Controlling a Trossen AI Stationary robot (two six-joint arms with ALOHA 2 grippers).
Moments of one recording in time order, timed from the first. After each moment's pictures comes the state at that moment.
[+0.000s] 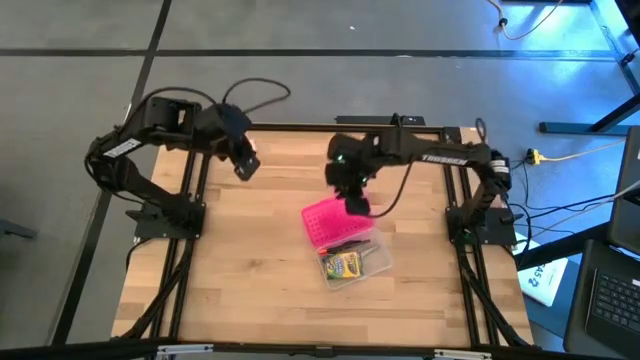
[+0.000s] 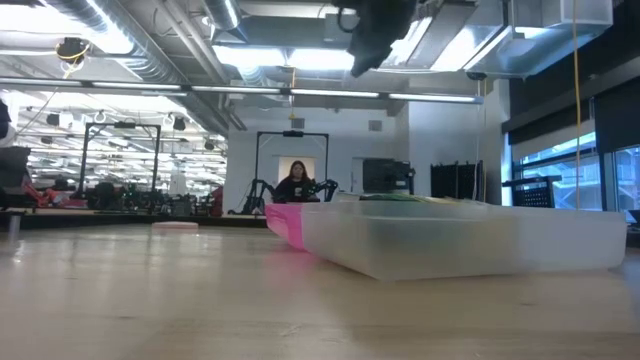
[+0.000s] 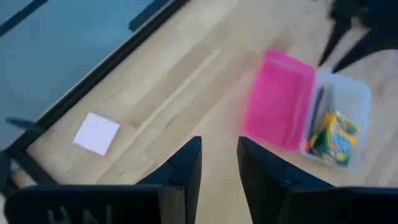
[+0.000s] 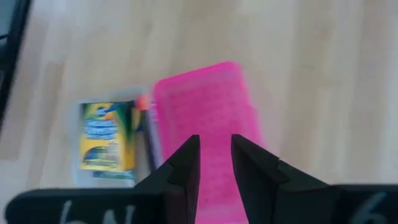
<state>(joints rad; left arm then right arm) 0.13 1.38 1.95 -1.57 -0.28 -0.59 -0.13 1.80 1.79 -1.10 -0.23 -0.22</state>
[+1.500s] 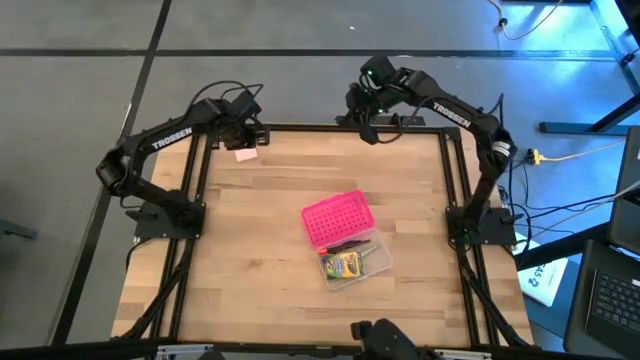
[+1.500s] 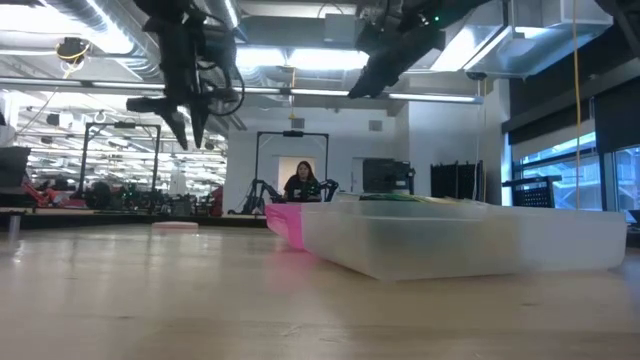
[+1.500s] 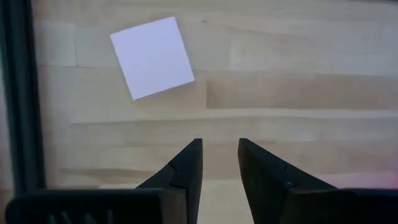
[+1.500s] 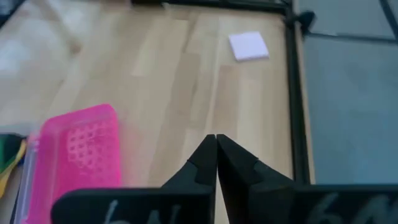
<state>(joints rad) 0.77 1.39 1.17 -1.05 -0.08 -0.88 -0.68 1.82 1.79 -0.87 -0.61 -0.63</state>
